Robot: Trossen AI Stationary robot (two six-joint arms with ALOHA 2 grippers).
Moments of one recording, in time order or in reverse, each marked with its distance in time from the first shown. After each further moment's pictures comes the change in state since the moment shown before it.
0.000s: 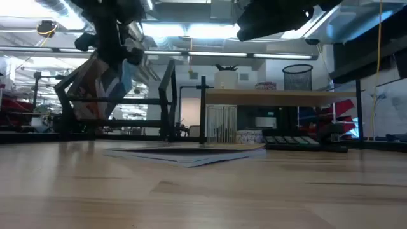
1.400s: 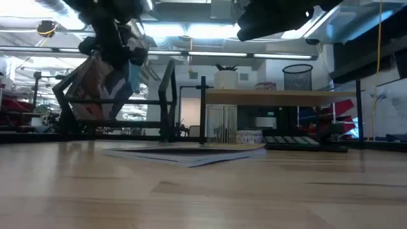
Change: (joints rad) left arm -0.074 -0.047 -0.106 0.143 0.043 0.065; right arm 0.000 0.000 0.000 -0.002 0.000 -0.002
